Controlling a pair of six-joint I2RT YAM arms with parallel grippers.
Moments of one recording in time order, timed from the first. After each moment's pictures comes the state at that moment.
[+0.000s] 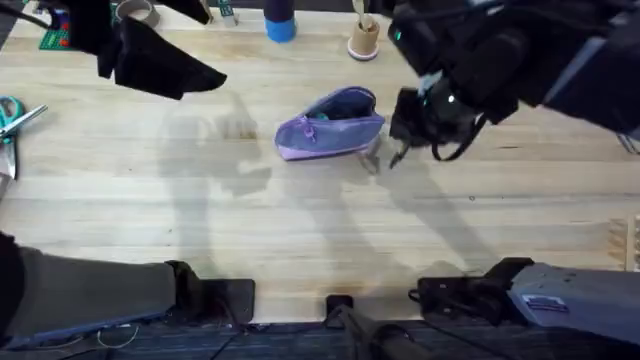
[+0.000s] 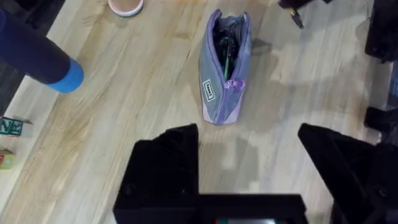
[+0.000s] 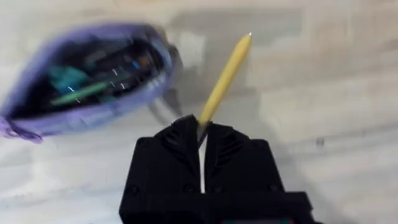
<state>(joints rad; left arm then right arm) 0.24 1.56 1.76 -1.68 0.83 1.41 0.58 1.44 1.20 -1.13 0.27 0.76</state>
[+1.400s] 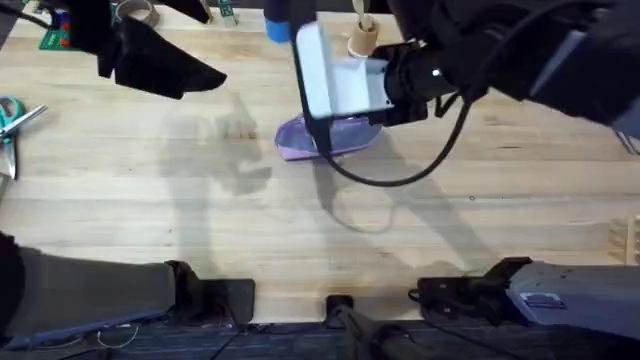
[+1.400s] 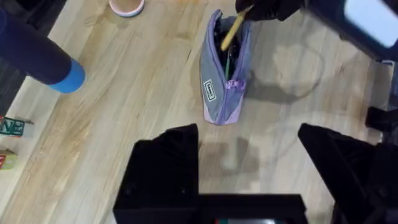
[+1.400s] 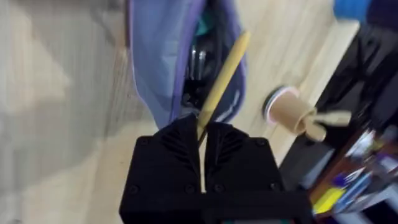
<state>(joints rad) 0.24 1.56 1.76 -1.68 0.83 1.41 0.58 1.48 1.22 -0.79 0.10 -1.26</state>
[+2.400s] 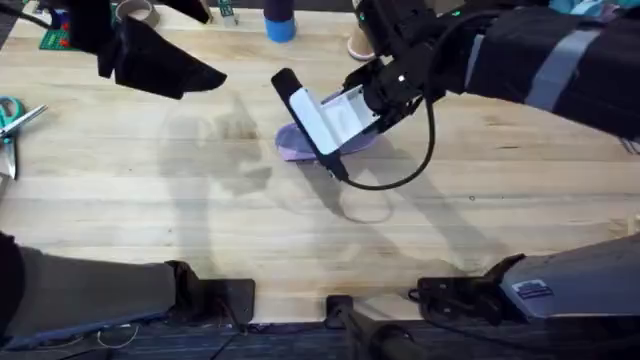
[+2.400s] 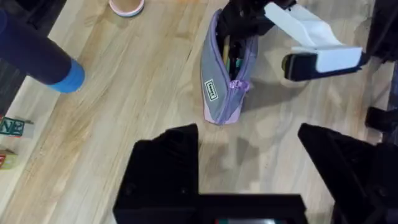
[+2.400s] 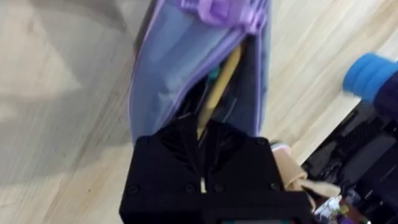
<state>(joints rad) 0.24 1.56 1.76 -1.68 0.83 1.41 0.55 1.66 1.22 -0.70 0.02 -1.62</state>
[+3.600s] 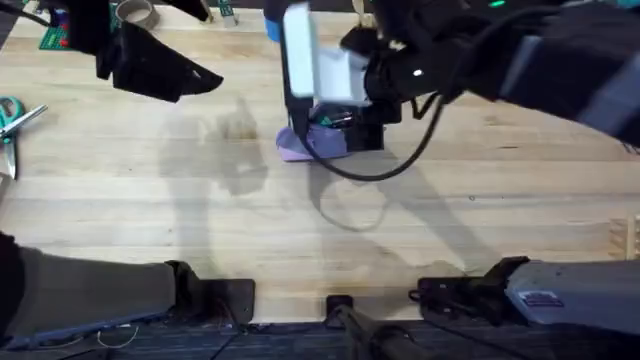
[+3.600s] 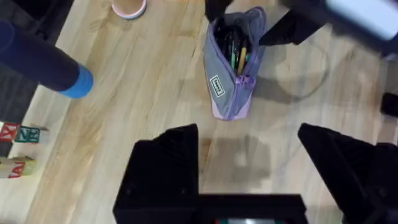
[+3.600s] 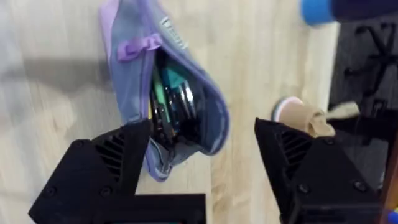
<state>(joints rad) 0.24 1.56 1.76 -1.67 0.81 1.49 0.60 1.53 1.22 -0.69 -0.02 -1.07</state>
